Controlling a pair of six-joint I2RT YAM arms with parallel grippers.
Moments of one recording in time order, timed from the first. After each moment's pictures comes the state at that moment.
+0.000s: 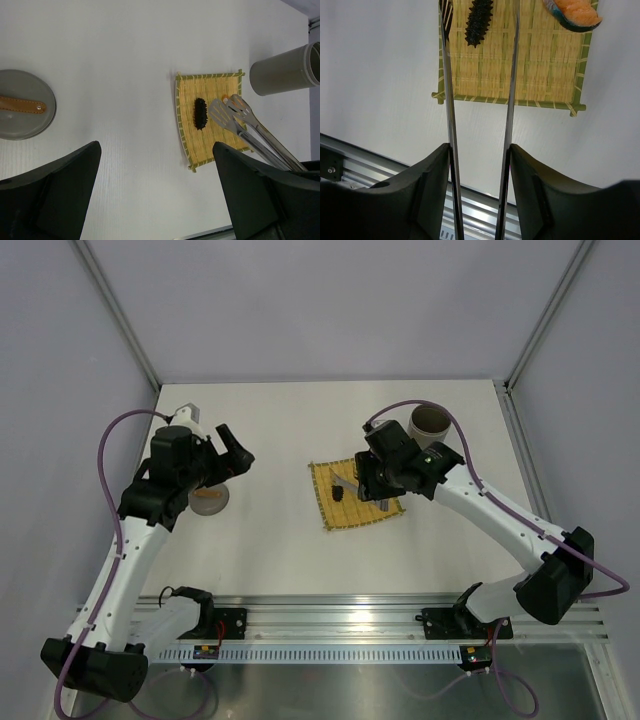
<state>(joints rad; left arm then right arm) -0.21 0.96 1.06 -0.66 0.07 -0.55 0.72 1.40 1.32 -0.88 0.09 0.46</state>
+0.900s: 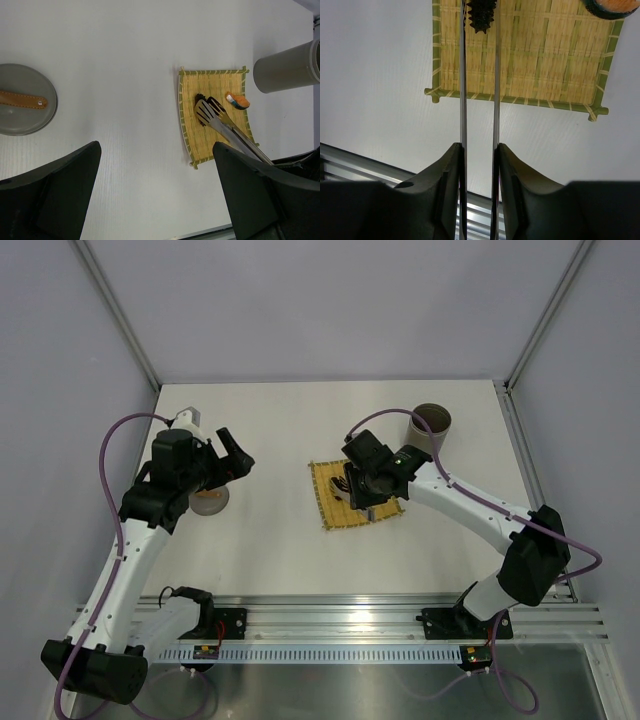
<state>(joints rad) -0.21 0.94 1.04 -0.66 0.07 -0.55 0.79 1.54 1.32 -0.84 0.11 0.50</state>
